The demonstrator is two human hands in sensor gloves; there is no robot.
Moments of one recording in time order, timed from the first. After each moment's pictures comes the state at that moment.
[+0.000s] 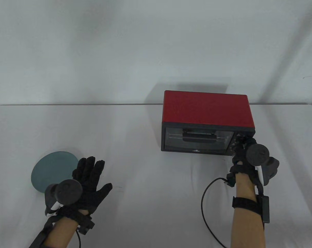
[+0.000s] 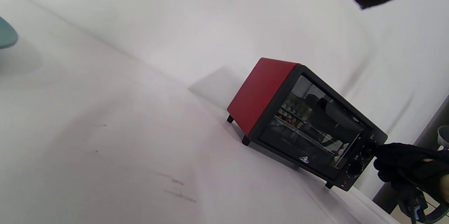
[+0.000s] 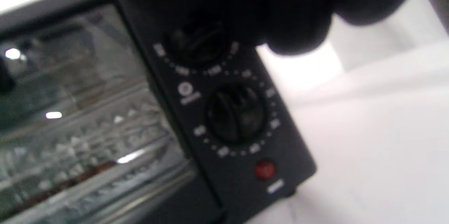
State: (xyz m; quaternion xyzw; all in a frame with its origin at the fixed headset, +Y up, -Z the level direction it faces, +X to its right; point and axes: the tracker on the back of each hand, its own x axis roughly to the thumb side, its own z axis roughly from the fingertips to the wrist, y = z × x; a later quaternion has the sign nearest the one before) left_hand -0.275 -0.694 -0.294 0.04 -0.15 0.29 0.95; right_hand 0.299 -0.681 -0.405 -0.18 -0.22 0.93 0.21
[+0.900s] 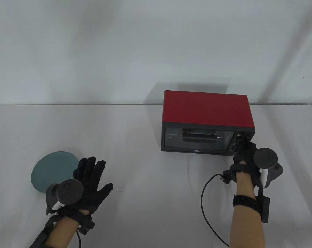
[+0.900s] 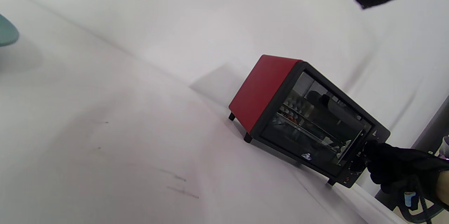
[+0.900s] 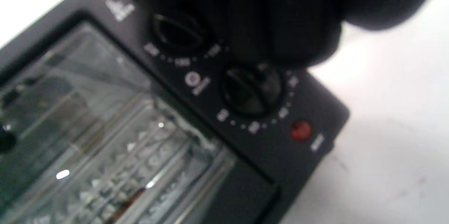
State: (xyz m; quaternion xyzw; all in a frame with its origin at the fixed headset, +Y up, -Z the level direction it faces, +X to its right) left_hand -0.275 -0.696 -0.295 0.03 -0.15 0.28 0.95; right_hand 0.320 -0.710 -0.409 -0.21 -0.22 0.86 0.41
